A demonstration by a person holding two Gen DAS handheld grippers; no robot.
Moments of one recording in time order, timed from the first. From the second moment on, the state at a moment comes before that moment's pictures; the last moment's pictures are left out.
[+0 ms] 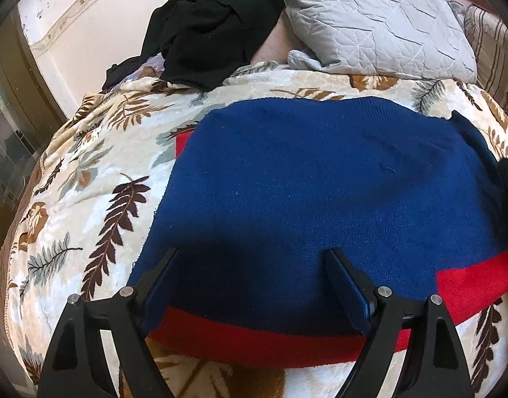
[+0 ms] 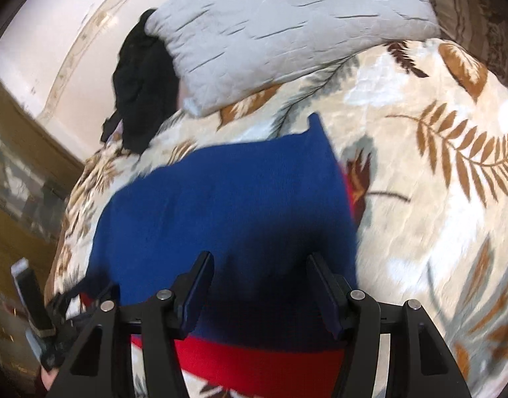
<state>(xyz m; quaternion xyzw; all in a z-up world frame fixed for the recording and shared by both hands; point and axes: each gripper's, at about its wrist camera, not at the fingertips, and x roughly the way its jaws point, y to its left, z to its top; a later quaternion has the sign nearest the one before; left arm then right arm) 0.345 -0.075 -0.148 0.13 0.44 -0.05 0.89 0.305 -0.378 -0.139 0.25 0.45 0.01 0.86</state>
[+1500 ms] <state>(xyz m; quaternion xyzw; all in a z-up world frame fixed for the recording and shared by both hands) 0.373 -0.045 -0.137 0.13 0.44 -0.03 0.89 0.342 -0.427 -0.134 0.29 0.44 -0.01 0.85</state>
